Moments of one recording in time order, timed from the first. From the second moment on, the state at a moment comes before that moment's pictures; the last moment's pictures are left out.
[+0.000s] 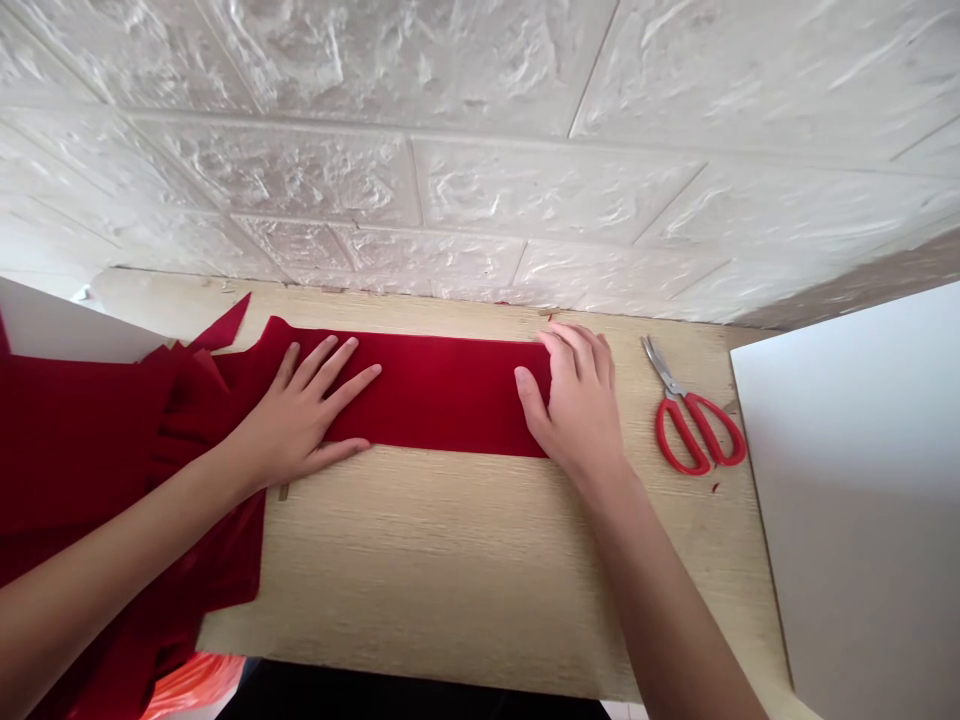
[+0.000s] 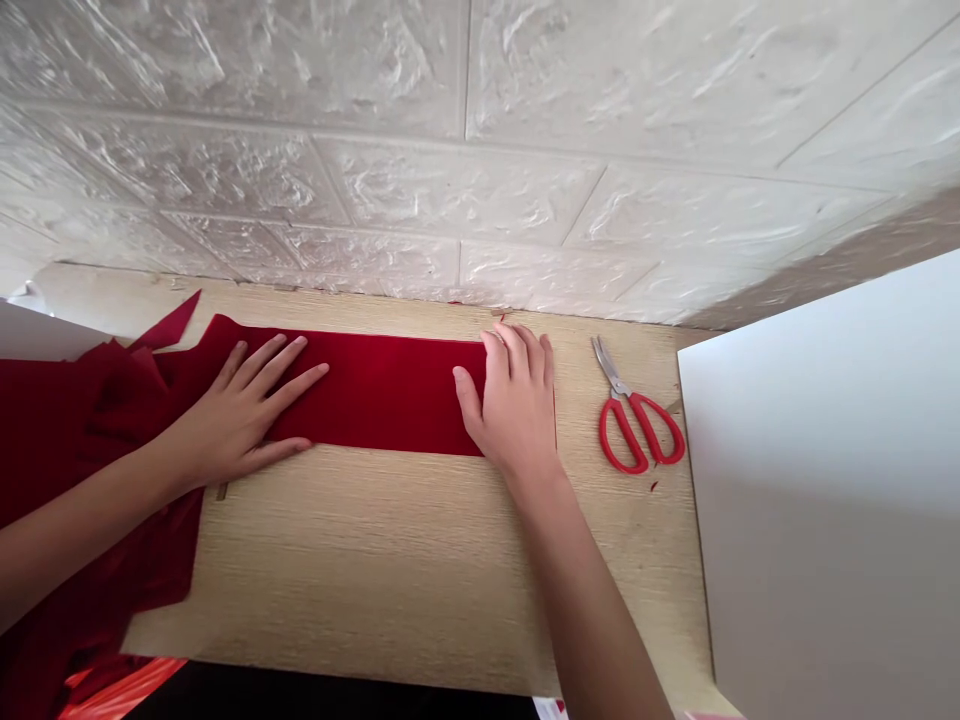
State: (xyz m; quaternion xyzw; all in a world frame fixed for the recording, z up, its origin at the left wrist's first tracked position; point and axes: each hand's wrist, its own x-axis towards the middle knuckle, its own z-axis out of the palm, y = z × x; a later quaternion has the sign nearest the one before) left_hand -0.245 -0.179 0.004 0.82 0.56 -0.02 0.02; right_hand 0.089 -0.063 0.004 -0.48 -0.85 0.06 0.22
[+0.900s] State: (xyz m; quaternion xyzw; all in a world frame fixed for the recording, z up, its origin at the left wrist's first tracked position) left_hand -0.245 -0.178 -0.005 0.81 0.58 0.05 0.06; right_hand 0.092 -0.013 0.051 -0.44 -0.89 0.08 -0.09
